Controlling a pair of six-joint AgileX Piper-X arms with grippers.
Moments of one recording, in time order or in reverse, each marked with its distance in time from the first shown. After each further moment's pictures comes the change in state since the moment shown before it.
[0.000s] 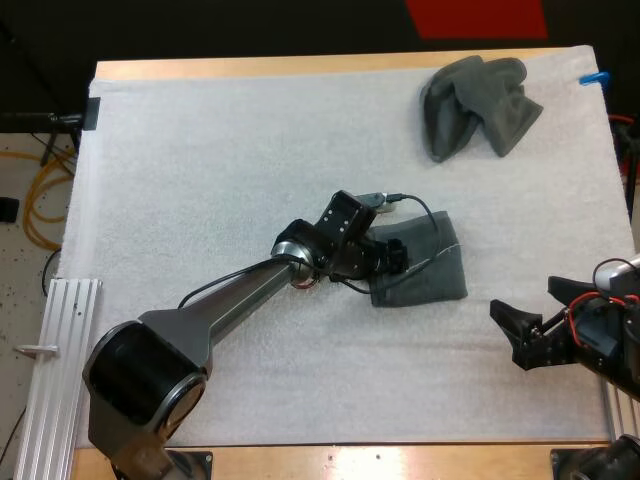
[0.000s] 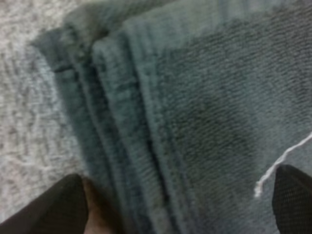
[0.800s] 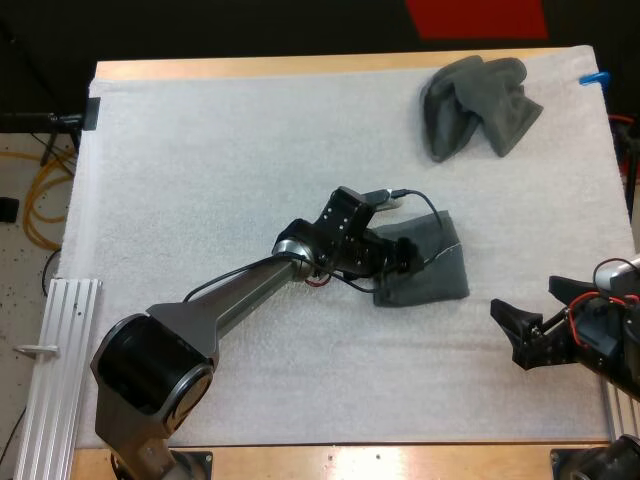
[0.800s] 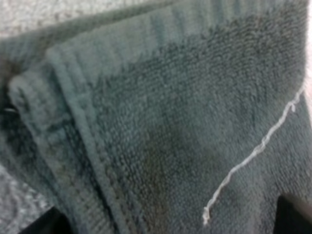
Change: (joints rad) left arm 0.003 0.040 0.000 -0.106 0.198 0.001; right arm 0.000 0.000 0.000 0.000 0.003 0.000
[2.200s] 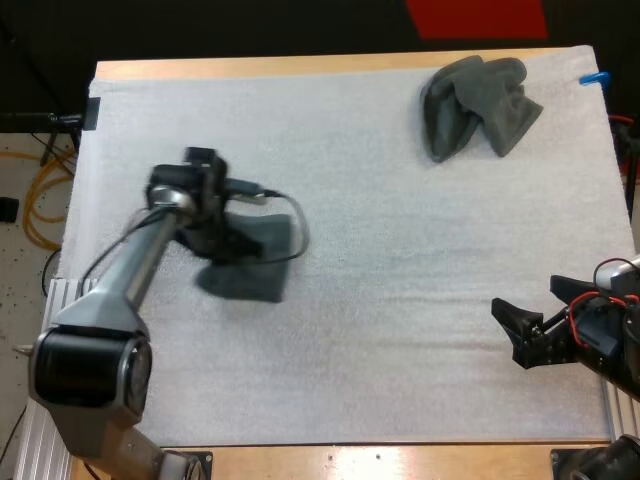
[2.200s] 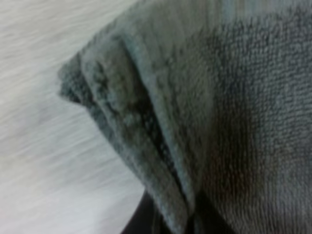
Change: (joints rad) left arm 0.539 -0.083 -0.094 0.700 -0.507 0.815; right arm 0.000 0.000 0.000 0.000 0.009 0.000
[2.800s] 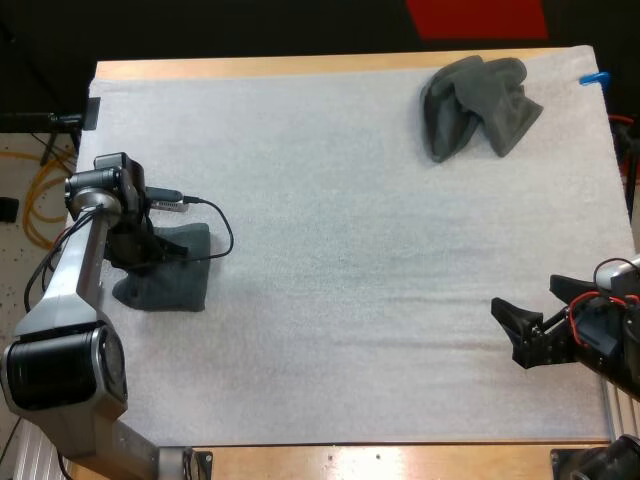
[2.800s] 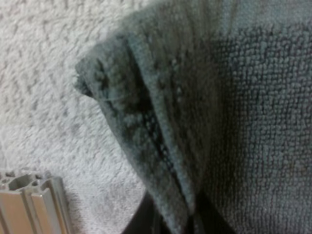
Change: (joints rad) left arm 0.279 0.000 0.000 0.032 -0.173 0.111; right arm 0.000 0.000 0.000 -0.004 0.000 0.000
